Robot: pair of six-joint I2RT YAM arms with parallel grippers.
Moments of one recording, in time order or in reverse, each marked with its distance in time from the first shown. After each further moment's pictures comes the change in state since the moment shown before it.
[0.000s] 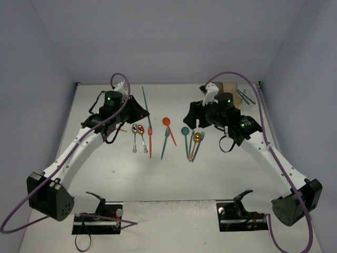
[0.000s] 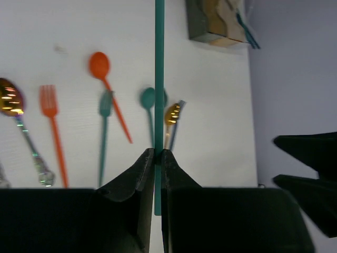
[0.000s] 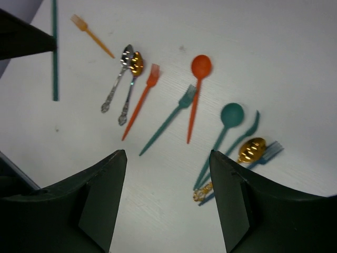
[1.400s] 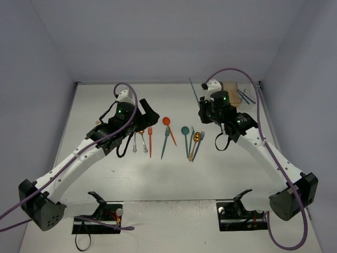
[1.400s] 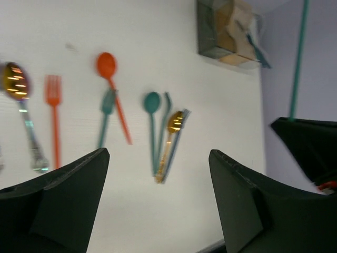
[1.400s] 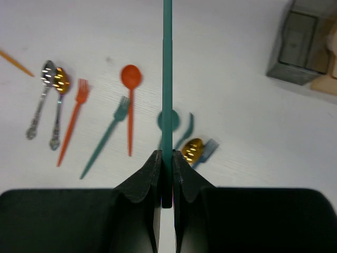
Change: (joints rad) left arm -0.266 -0.084 -0.039 0.013 -0.381 -0.145; right arm 0.056 0.053 0.026 0.008 0.322 -0.051
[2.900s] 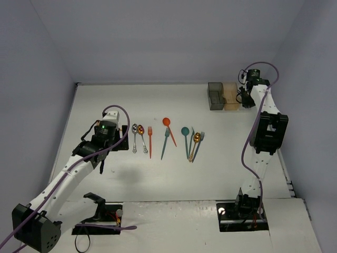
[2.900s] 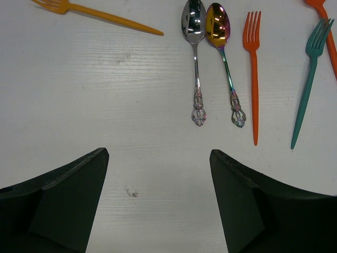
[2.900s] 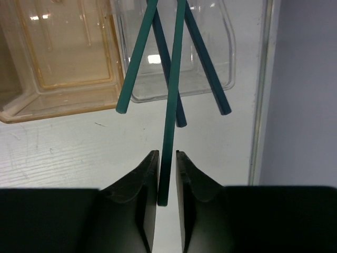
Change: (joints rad) left arm 0.247 -0.234 -0.317 -0.228 -0.100 0.568; right arm -0.678 0.919 0.721 -0.321 0.075 -0.370
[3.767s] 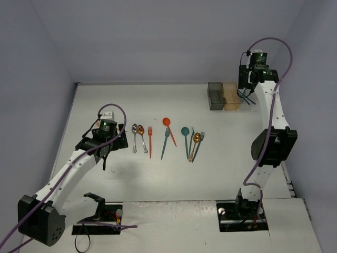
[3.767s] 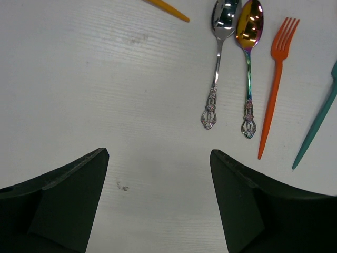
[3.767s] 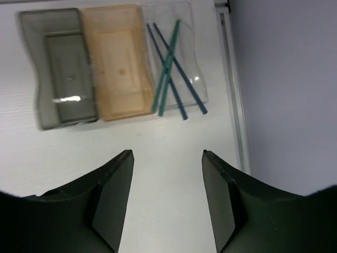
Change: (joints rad) left arm 0.047 0.076 0.005 -0.027 -0.020 -0.148; right arm 0.084 -0.263 0.049 0.000 0.006 0.116
